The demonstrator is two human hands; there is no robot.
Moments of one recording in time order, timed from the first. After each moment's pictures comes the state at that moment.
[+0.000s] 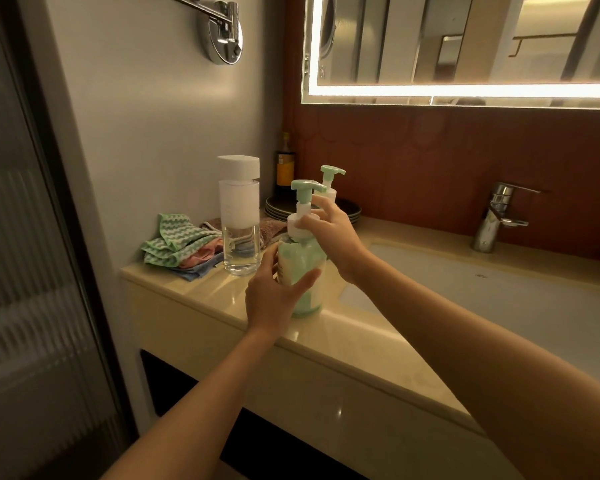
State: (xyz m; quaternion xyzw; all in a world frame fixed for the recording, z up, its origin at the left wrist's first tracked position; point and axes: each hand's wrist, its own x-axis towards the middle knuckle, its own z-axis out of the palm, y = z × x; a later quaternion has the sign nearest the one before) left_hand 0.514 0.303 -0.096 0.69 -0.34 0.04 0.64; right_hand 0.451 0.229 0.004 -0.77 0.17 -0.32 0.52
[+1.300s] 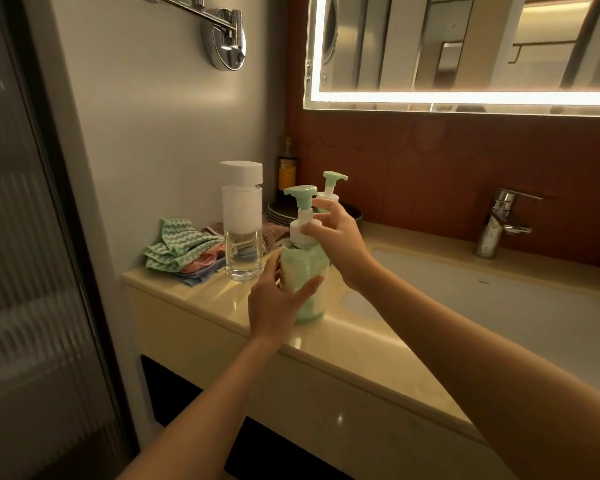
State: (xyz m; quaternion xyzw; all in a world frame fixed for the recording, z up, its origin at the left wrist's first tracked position) left_hand 0.510 0.305 -0.094 0.69 -0.33 0.04 0.64; right_hand 0.450 0.228 0.004 -0.76 0.16 -0.35 0.52
